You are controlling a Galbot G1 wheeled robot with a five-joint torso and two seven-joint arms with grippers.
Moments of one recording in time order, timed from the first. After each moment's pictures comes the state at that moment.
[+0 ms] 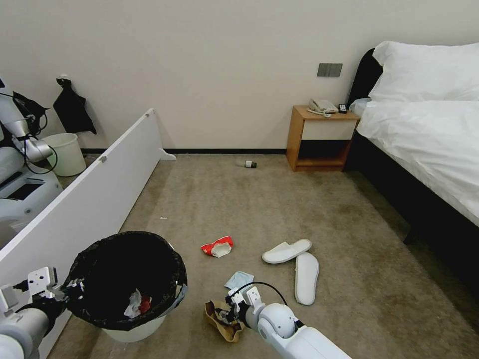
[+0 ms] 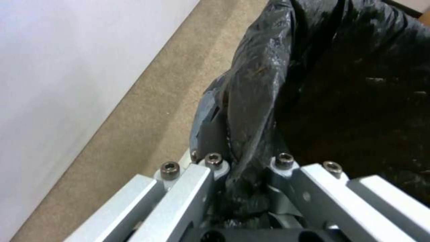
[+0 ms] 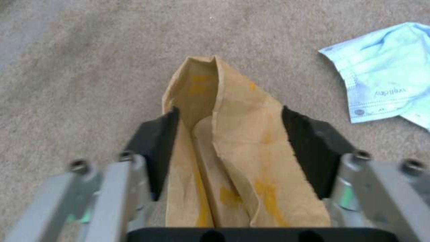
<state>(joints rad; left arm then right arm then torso) 1.60 -1.07 -1.03 -2.27 -1.16 0.74 -0.49 -0.82 1.31 -0.27 1.29 0.48 -0.50 -0.08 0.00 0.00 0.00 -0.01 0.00</state>
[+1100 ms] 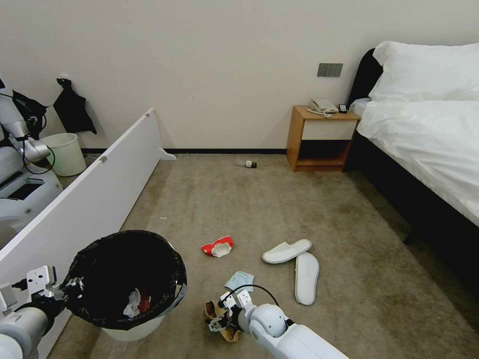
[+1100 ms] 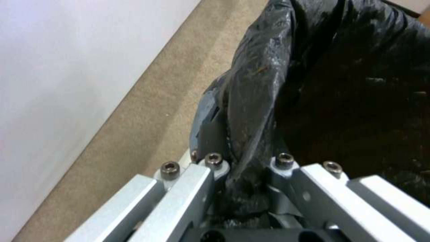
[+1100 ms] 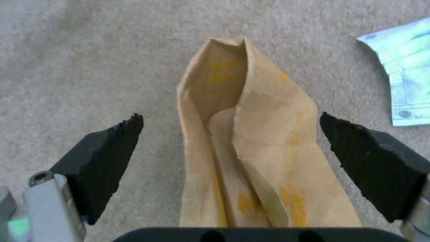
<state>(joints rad) 1.60 -1.07 -1.03 -2.28 -1.15 0.74 -0.49 -0.73 1.35 -0.38 1.17 0.51 -0.51 -0.08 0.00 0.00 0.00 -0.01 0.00</state>
